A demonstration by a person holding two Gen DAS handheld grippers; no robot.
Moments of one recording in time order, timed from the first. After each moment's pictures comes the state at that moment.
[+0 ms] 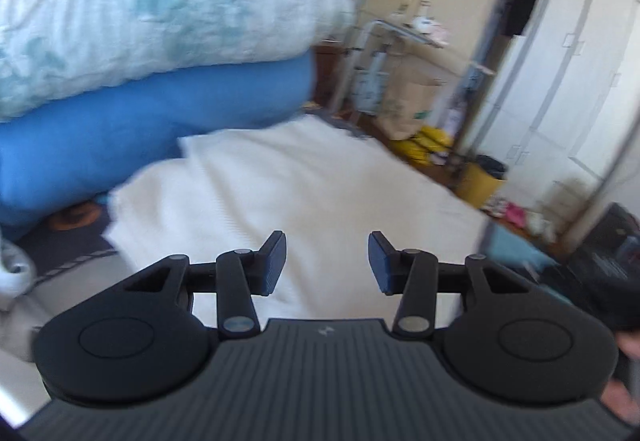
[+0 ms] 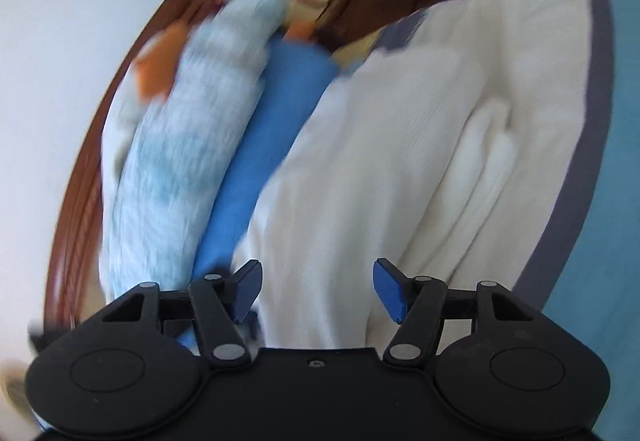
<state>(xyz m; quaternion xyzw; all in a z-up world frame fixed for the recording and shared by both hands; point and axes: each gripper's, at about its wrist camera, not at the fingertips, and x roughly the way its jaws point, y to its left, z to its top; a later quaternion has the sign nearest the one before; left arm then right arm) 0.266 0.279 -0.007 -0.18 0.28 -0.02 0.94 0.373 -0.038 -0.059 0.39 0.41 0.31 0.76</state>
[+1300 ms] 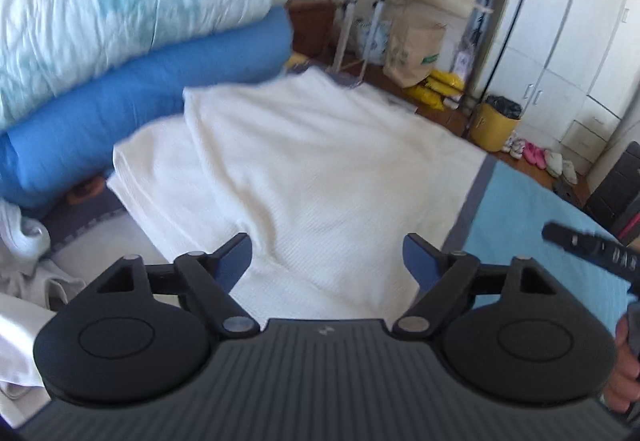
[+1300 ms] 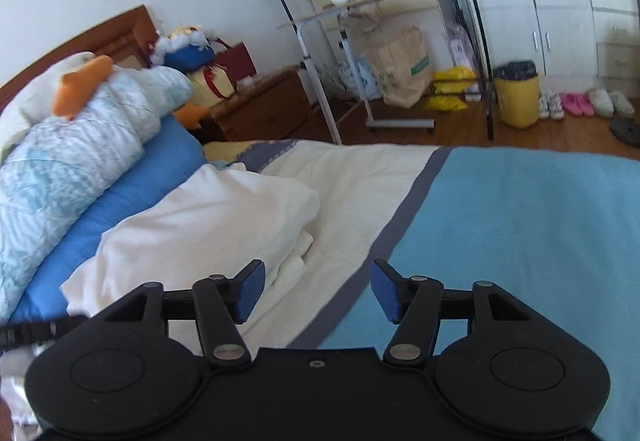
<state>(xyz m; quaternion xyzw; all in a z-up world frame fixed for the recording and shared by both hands) 0.226 0.214 0.030 -0.11 0.34 0.02 0.94 0.275 -0.096 -0.011 0.15 0.30 0.14 0.93</state>
